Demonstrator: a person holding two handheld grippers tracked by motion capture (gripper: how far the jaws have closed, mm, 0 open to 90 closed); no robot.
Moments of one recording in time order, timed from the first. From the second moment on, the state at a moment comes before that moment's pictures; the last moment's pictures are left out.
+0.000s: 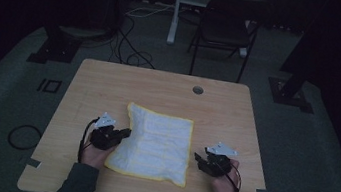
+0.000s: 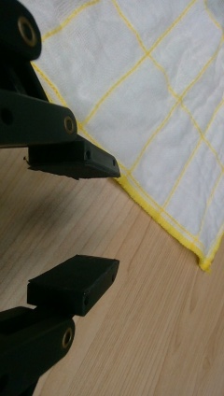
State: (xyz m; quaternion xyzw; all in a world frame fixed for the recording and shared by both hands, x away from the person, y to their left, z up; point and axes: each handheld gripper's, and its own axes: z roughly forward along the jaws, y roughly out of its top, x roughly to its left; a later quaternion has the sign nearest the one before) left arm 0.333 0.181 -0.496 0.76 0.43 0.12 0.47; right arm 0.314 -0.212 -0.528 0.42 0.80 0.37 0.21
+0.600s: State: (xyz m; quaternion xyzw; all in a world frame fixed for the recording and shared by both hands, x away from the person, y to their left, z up) left arm 0.340 0.157 -0.475 0.76 0.39 0.09 0.50; right arm 0.315 -0.212 -0.529 0.42 0.80 0.37 0.21
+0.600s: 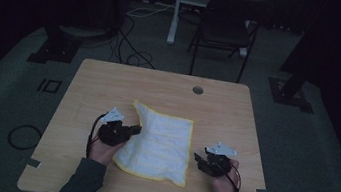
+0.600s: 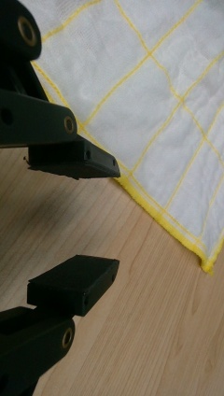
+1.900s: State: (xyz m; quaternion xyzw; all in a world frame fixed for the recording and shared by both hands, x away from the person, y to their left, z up) left arm 0.353 0.108 -0.476 0.77 0.36 0.05 0.52; right arm 0.314 -0.214 -0.529 0.42 0.80 0.36 0.21
